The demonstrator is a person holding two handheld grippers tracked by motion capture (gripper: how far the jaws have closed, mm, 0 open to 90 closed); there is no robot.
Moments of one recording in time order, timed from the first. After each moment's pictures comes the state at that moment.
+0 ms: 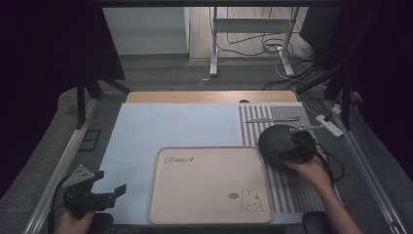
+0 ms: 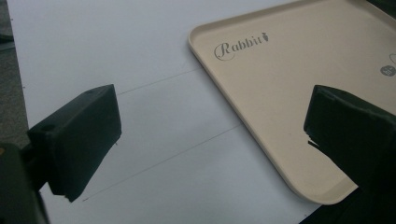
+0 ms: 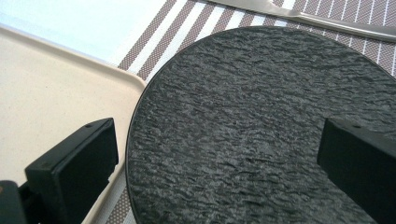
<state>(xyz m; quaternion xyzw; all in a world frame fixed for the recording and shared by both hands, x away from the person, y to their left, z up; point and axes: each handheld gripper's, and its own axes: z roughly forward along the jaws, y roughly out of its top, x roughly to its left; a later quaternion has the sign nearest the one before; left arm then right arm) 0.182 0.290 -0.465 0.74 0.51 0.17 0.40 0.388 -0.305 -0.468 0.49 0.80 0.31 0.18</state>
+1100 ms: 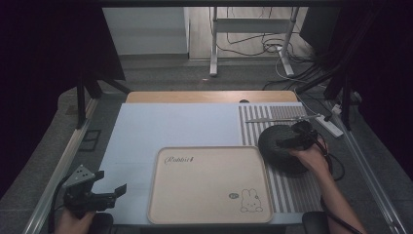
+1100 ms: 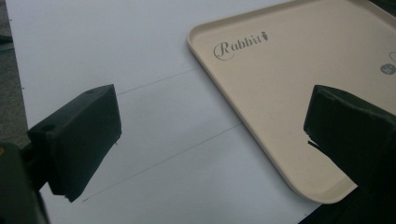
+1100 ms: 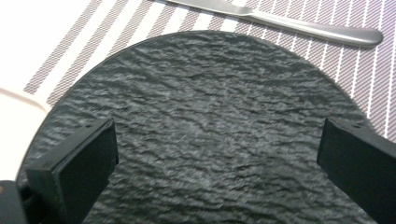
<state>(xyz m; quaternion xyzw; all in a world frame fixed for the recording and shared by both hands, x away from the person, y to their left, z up) 0.183 0.289 -0.465 0.75 0.51 0.17 0.39 0.442 -0.324 -0.483 0.51 0.80 0.26 0.19</state>
